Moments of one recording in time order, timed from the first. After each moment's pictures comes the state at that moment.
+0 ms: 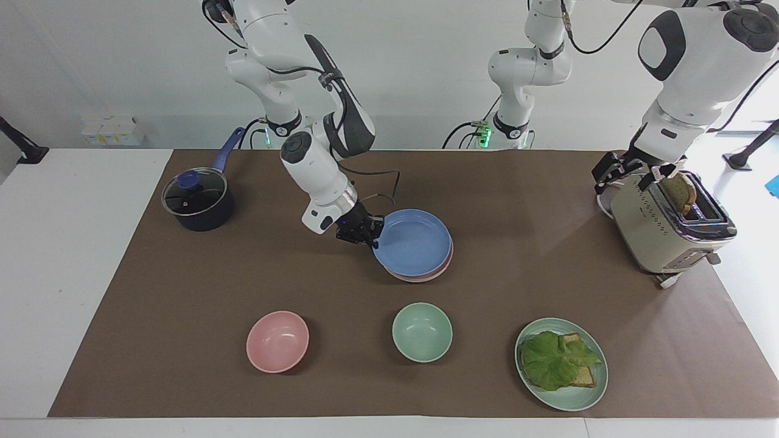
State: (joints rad) left arm -0.10 0.06 0.06 -1.57 0.02 1.61 -0.03; right arm 0.18 0.27 0.27 -2.03 0.44 2.48 0.09
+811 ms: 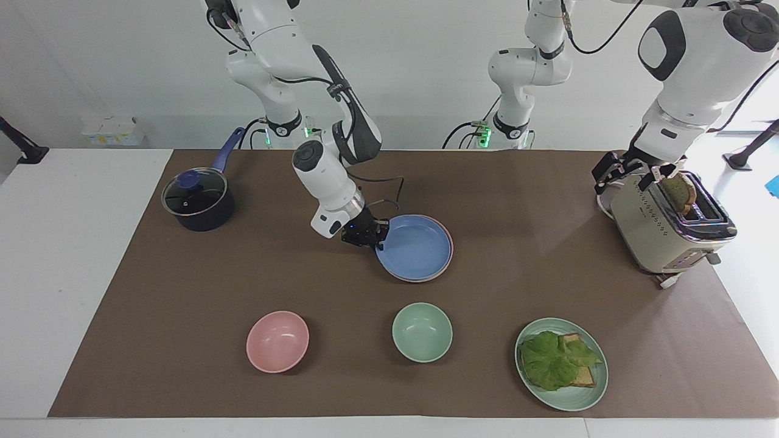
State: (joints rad) left arm -0.10 0.06 0.06 -1.57 0.02 1.61 -0.03; right arm 0.21 0.31 0.27 -2.05 0.43 2.54 0.13
